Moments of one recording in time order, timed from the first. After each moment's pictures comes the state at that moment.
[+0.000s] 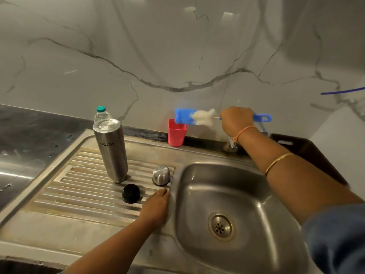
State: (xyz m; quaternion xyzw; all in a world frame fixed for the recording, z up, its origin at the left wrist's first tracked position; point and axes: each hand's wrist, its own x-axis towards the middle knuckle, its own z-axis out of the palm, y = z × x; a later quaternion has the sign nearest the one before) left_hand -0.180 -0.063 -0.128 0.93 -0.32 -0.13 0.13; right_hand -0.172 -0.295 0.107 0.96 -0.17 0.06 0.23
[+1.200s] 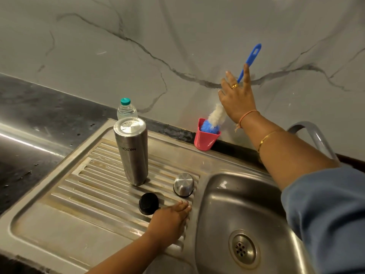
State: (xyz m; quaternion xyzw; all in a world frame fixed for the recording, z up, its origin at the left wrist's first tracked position) left_hand -0.158 -0.040 -0.145 0.90 -0.39 -0.12 0.17; right_hand -0.002 -0.298 0.066 0.85 -0.01 0.23 0.47
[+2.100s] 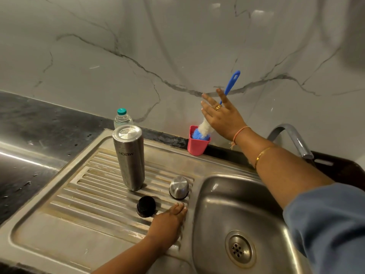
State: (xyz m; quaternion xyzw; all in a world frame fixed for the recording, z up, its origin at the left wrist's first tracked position) left_hand -0.167 -0.048 -0.135 0.91 -0.38 -0.13 0.11; right_hand -0.046 -0.290 0.062 0.77 0.14 0.30 0.54
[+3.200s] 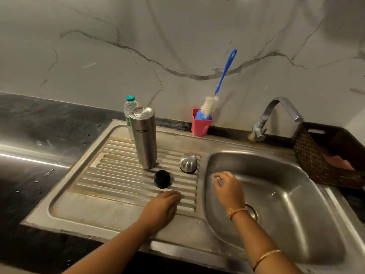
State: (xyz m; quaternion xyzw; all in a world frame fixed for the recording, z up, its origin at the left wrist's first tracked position) left_hand -0.192 0.039 -0.147 0.86 -0.41 -0.01 0.29; right_hand -0.250 -0.184 -0.107 0.91 -0.21 0.21 -0.30
